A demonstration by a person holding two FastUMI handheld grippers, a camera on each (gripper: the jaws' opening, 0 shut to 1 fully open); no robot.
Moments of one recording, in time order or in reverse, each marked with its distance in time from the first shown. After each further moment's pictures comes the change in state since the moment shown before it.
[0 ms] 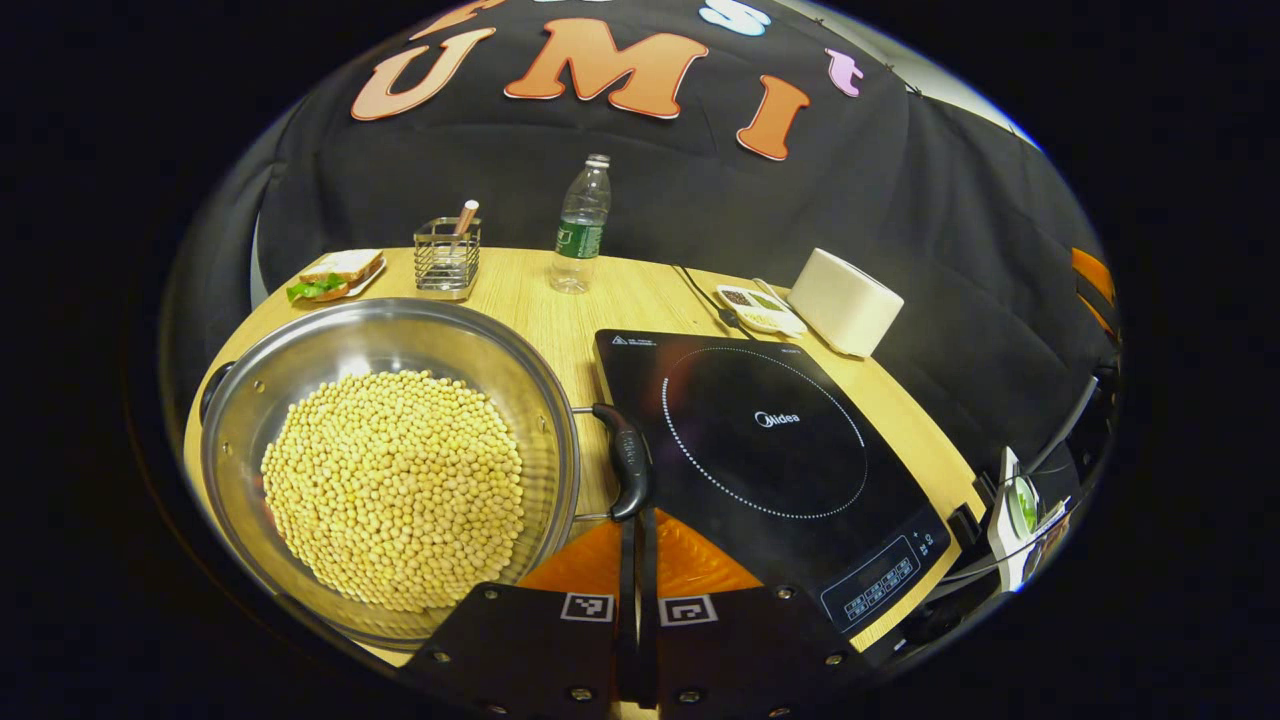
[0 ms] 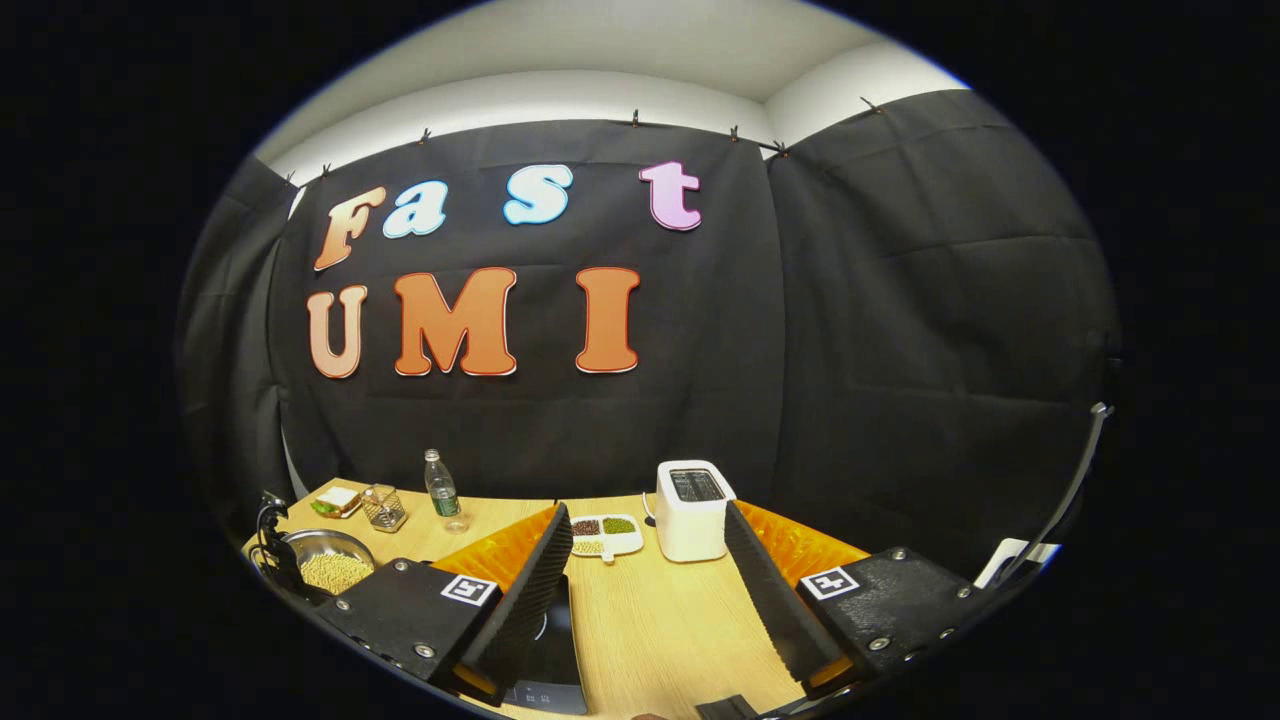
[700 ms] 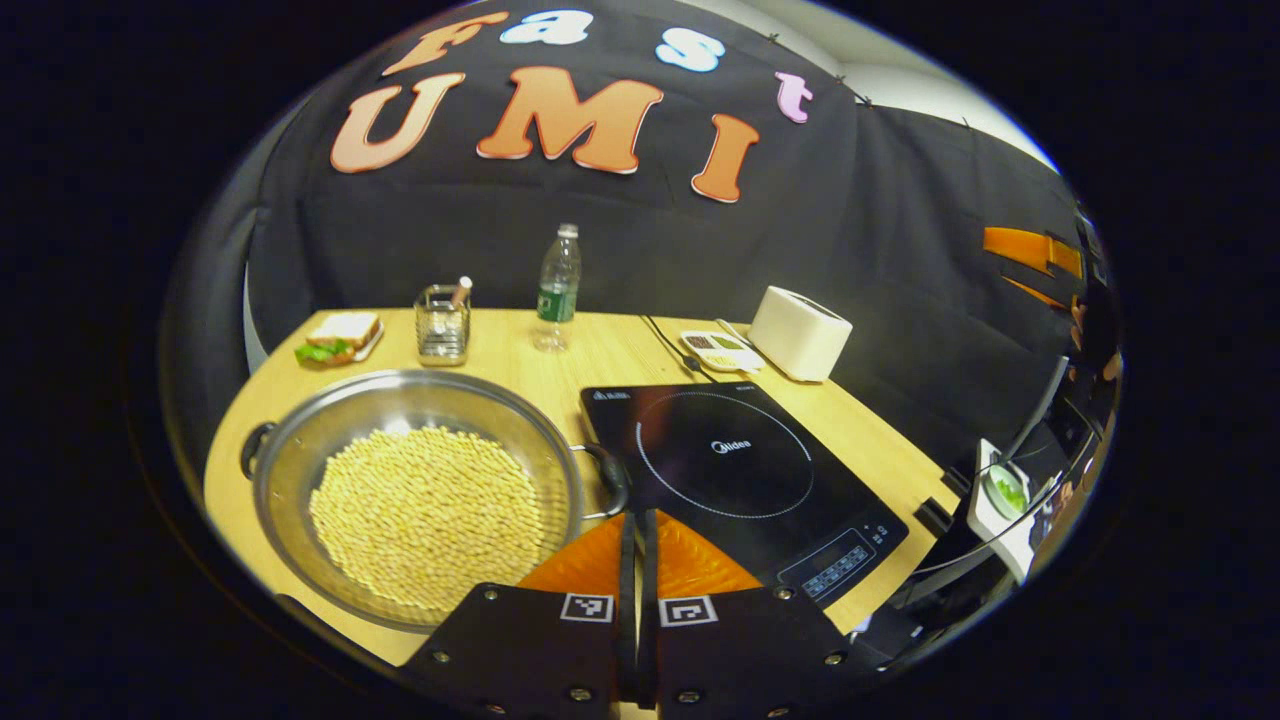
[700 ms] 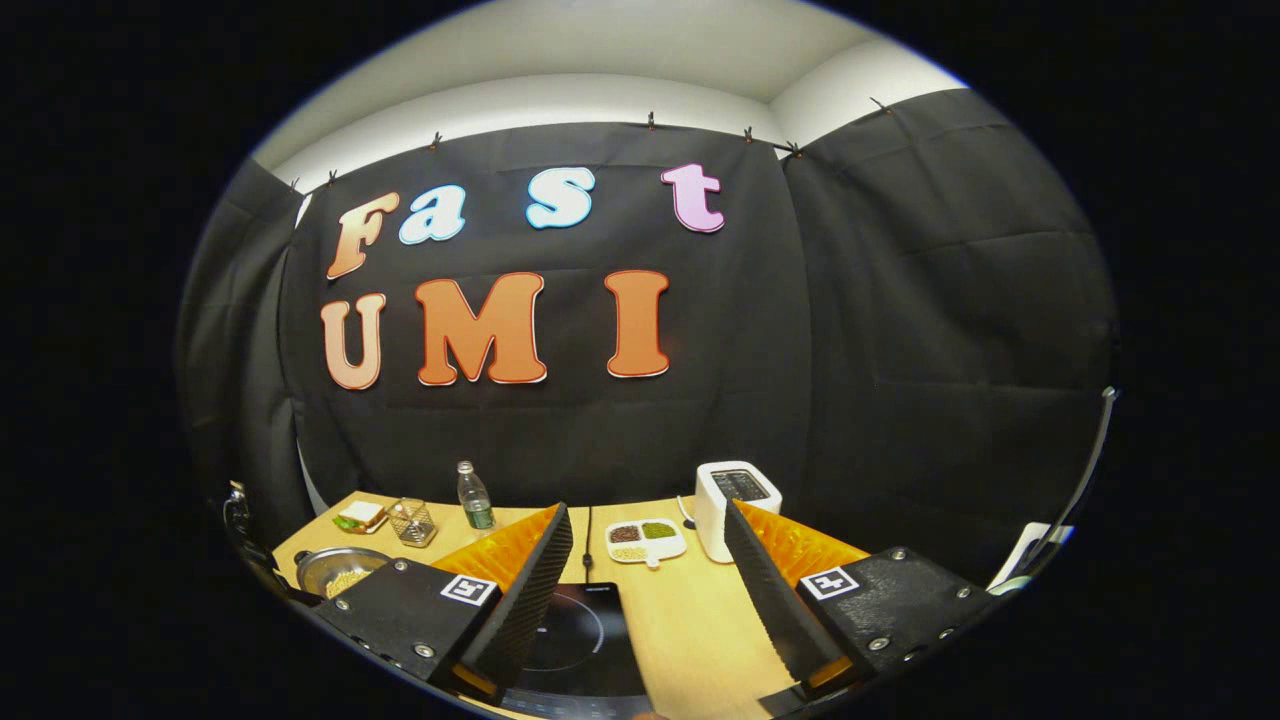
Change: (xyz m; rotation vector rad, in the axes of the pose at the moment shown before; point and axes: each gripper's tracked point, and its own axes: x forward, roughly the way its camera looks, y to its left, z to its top) left arm -0.082 0.016 0.045 0.123 -0.193 -0.009; right arm 0.004 0.085 -0.003 0.049 -0.007 0.050
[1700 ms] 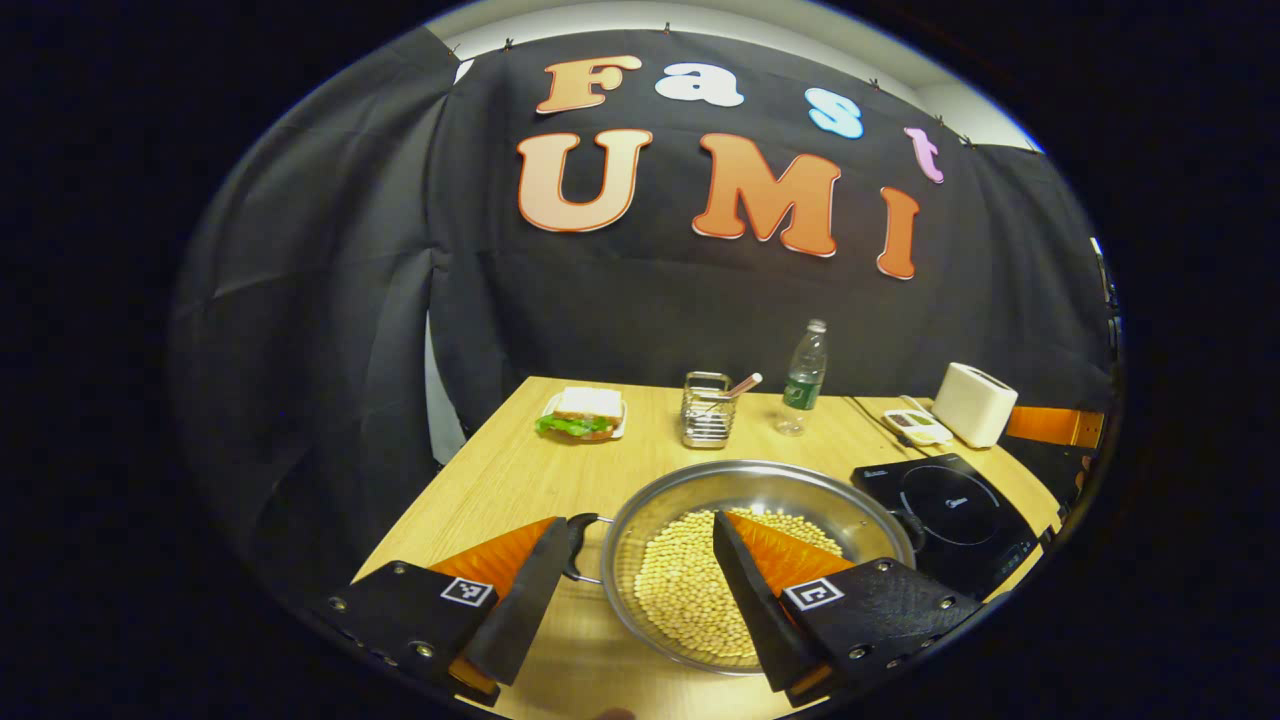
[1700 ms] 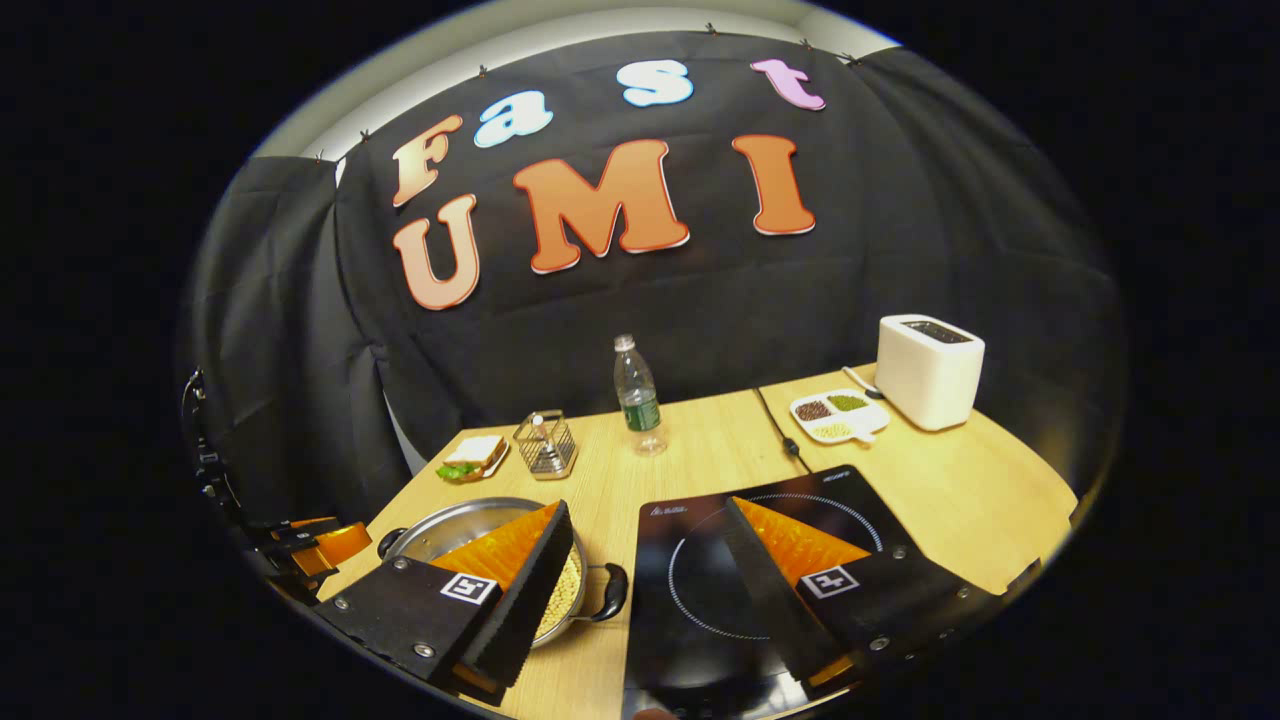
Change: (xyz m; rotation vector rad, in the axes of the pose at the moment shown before) left arm -0.060 0.247 0.029 -0.068 -0.130 0.389; right arm 0.031 0.256 -0.184 0.079 0.329 0.245
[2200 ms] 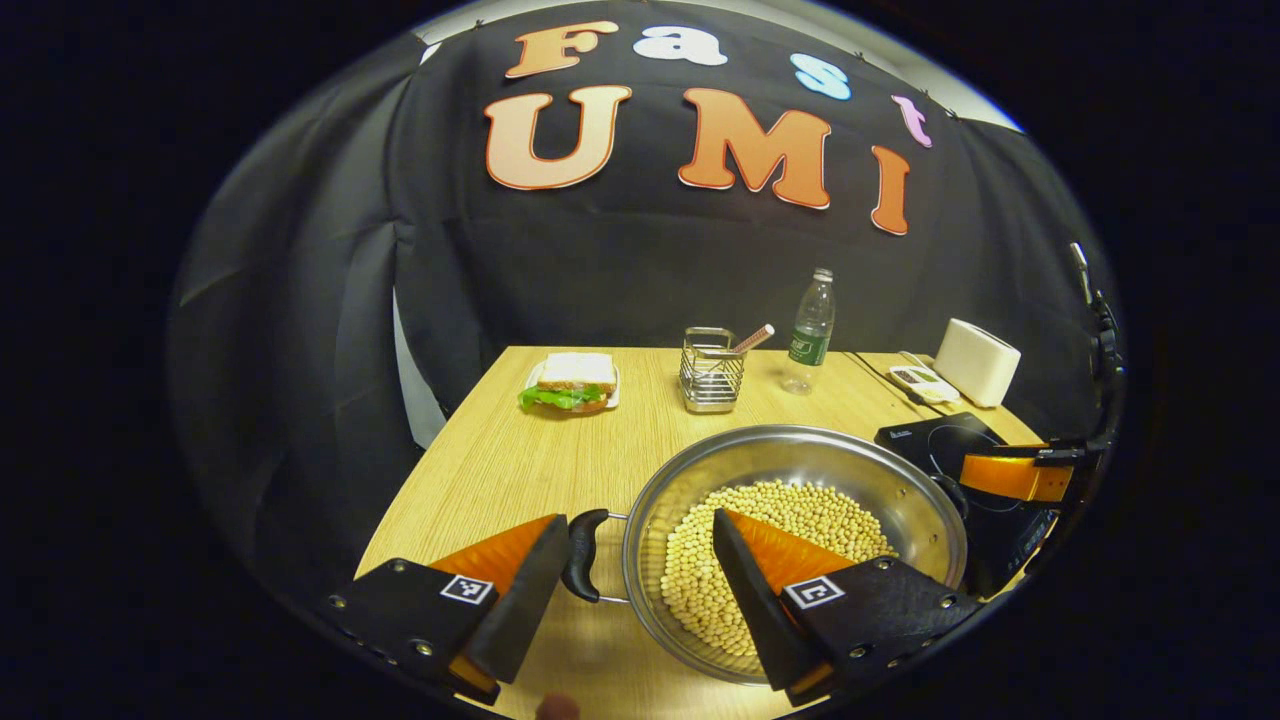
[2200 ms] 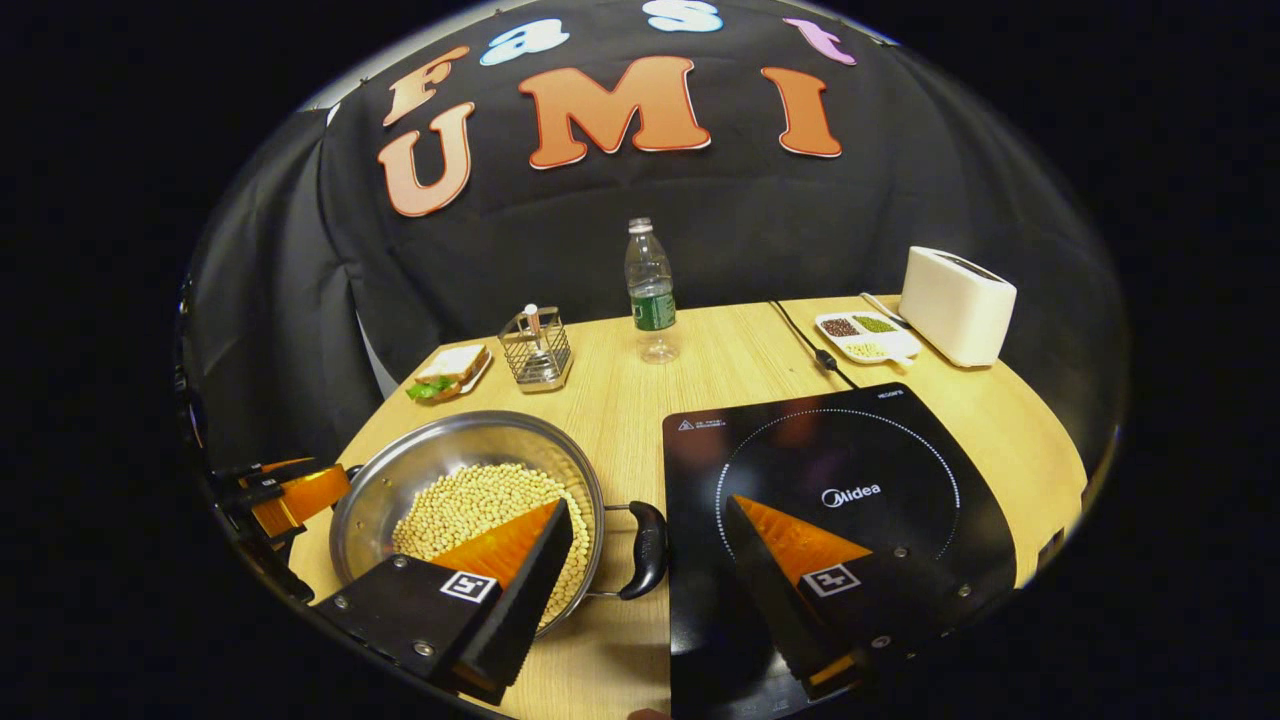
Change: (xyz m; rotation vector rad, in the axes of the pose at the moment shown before) left arm 0.043 0.006 -0.033 0.068 0.123 -0.079; right arm 0.055 0.019 -0.078 -0.064 0.214 -0.072
